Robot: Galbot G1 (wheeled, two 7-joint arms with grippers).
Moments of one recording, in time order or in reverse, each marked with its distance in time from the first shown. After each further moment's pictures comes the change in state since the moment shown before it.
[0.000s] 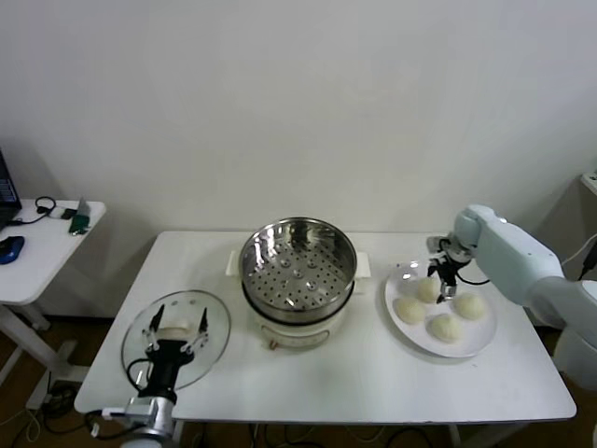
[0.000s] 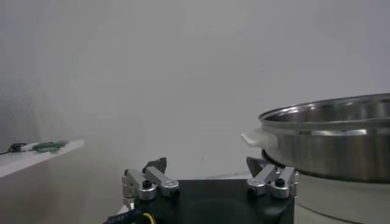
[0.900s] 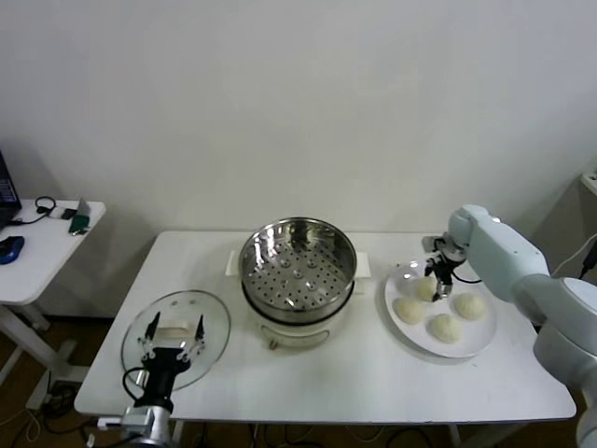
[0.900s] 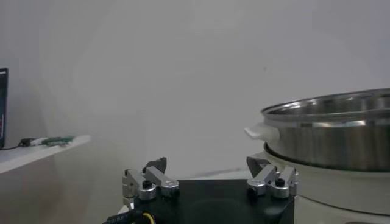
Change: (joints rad) left arm 0.034 -0.006 -0.010 -0.004 -0.002 -0.027 -0.003; right arm 0.007 0.044 0.060 -0.082 -0.052 0.049 -0.009
